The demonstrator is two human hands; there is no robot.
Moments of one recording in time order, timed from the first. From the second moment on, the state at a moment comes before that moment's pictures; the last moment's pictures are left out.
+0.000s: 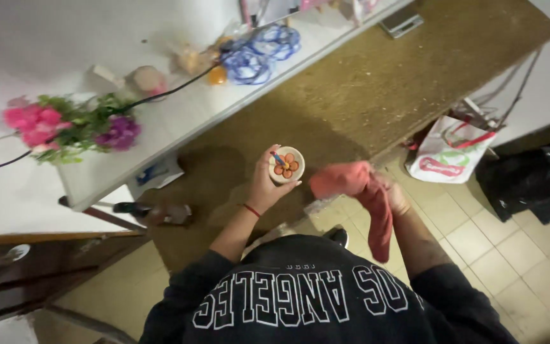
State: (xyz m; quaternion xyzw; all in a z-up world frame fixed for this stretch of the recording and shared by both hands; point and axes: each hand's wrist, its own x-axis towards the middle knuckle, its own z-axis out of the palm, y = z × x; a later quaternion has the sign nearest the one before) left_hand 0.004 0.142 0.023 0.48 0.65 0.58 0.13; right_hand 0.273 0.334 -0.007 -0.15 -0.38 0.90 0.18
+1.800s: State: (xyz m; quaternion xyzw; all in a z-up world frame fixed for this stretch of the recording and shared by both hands) left_hand 0.096 0.553 0.019 0.59 0.60 0.51 0.18; right_hand 0.304 0.728 -0.020 -0.44 -0.86 -0.07 0.25
